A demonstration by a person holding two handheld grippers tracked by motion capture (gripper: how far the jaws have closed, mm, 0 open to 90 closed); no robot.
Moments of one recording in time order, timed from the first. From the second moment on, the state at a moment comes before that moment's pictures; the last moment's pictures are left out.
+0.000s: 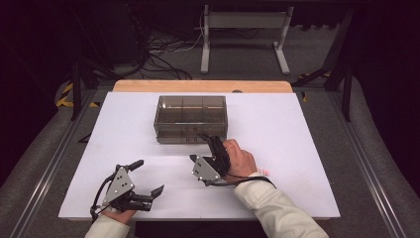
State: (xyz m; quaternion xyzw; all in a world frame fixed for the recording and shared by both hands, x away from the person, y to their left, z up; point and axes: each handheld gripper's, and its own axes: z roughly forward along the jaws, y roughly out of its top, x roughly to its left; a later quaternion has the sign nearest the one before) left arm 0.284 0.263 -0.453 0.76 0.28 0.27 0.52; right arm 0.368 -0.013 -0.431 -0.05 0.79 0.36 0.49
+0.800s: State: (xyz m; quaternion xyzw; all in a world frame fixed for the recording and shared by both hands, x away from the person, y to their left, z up) left arm 0.284 0.262 -0.454 0.76 0.27 0.27 0.52; right arm 0.371 -0.047 -0.399 -0.01 0.83 0.44 0.36
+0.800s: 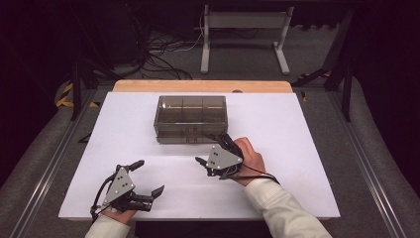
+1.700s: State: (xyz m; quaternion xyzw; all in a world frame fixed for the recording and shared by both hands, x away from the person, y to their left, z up) left arm 0.285 0.261 -0.455 0.77 0.27 0.27 0.52; right arm 0.388 -0.069 -0.373 -0.01 0.86 0.45 0.23
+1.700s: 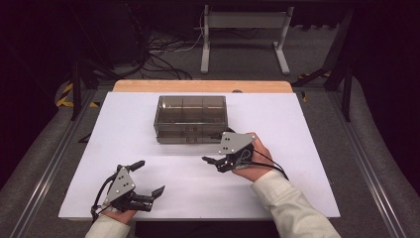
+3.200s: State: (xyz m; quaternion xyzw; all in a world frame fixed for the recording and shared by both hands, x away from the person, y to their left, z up) left arm 0.287 0.261 -0.456 0.77 0.28 0.27 0.51; right arm 0.444 -0.061 -0.359 0.04 0.93 0.32 0.18
